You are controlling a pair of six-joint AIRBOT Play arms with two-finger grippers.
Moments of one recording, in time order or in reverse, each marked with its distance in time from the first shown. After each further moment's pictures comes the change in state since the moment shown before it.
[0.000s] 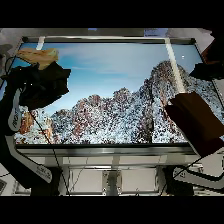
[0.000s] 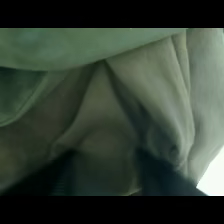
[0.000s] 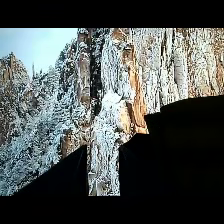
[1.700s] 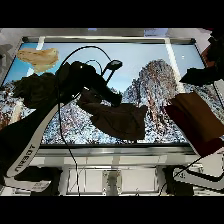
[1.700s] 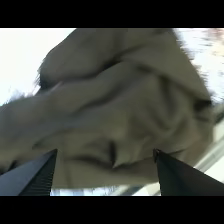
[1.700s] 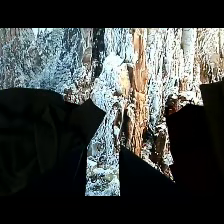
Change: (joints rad) left arm -0.845 0.321 0.010 -0.125 0.294 -0.090; right arm 0.045 0.000 -0.055 0.100 0.138 -0.004
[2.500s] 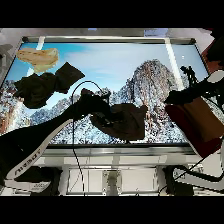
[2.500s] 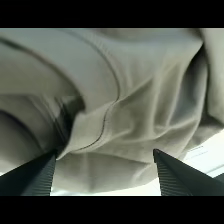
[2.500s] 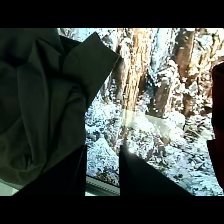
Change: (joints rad) left arm -0.079 0.002 -0.406 -0.254 -0.283 -0.477; right arm 0.054 0.000 -0.325 0.006 -0.071 -0.093
